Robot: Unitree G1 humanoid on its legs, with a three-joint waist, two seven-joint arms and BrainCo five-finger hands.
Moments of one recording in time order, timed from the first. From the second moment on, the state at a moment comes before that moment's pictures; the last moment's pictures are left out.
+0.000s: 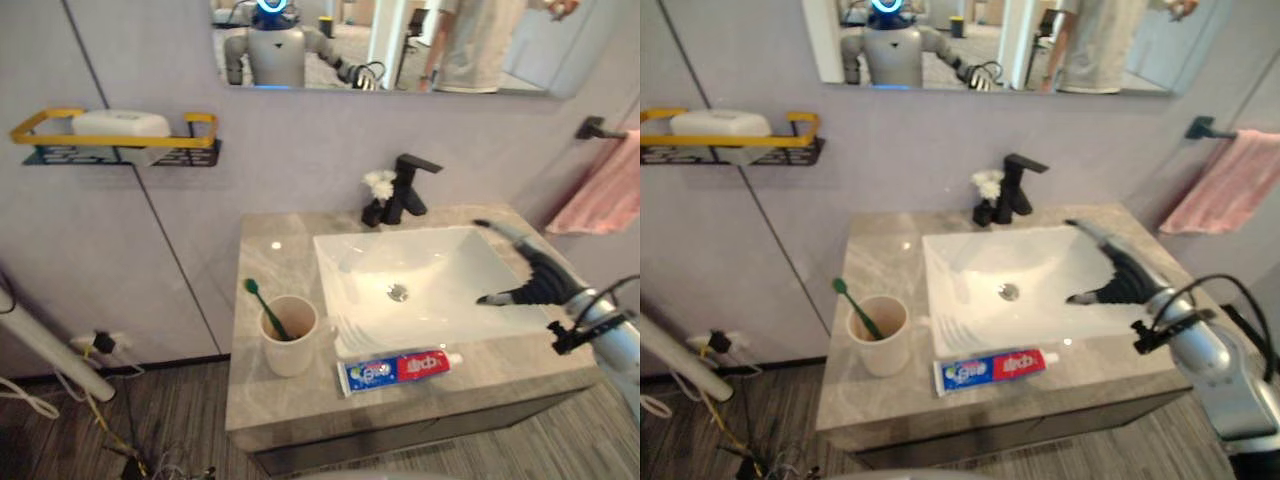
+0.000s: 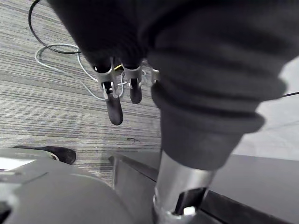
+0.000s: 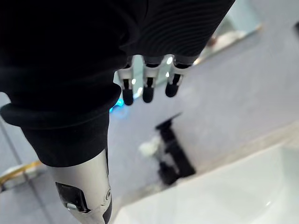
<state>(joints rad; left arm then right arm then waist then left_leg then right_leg) 0.26 0.12 0.19 1.03 -0.03 -0.12 0.02 0.11 -0.90 -0.08 -0.23 -0.04 -0.25 0.21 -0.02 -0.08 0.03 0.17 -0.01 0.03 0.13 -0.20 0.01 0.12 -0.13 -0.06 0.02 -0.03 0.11</state>
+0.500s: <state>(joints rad) 0.20 0.16 0.13 1.07 -0.04 -0.14 0.00 0.06 -0.93 0.19 -0.17 -0.04 -0.22 0.38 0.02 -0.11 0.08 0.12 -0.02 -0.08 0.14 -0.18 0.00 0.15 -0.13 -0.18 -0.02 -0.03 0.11</state>
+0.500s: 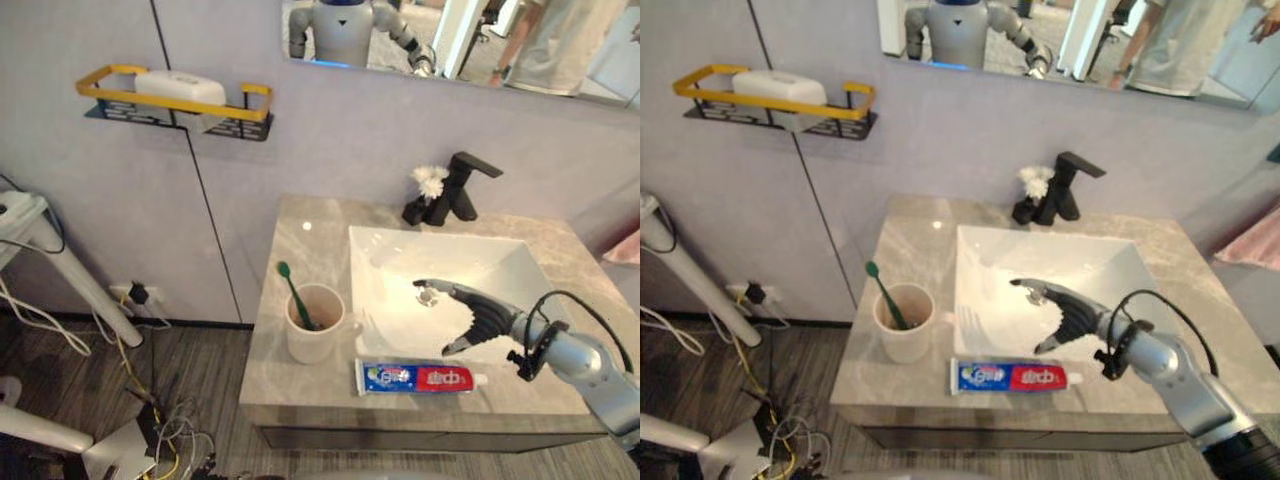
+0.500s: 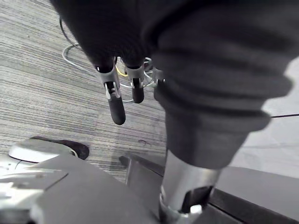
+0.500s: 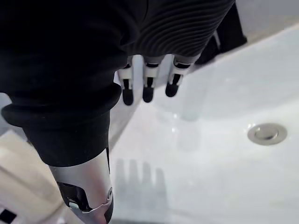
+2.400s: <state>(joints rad) 0.14 0.18 0.03 1.14 -0.07 -0.09 0.00 0.42 -0.46 0.11 -0.36 -0.64 -0.21 0.25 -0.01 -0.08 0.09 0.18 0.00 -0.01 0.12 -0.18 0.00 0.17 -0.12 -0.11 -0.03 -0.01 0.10</state>
